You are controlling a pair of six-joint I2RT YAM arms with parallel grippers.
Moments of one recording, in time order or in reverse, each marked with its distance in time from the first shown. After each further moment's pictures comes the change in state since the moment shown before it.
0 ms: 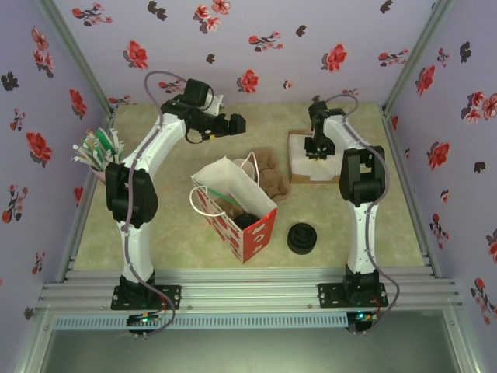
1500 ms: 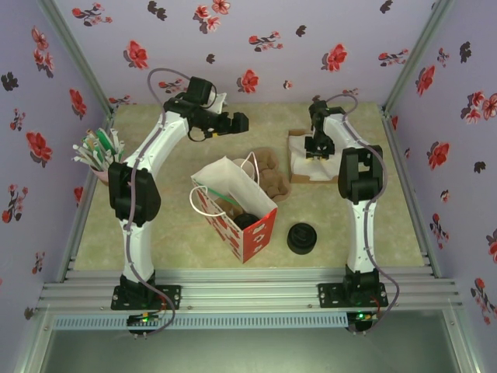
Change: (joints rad) left arm -0.015 0.027 0.058 -0.024 0.000 0.007; right arm -0.011 0.058 0.078 -0.046 -0.027 -0.008
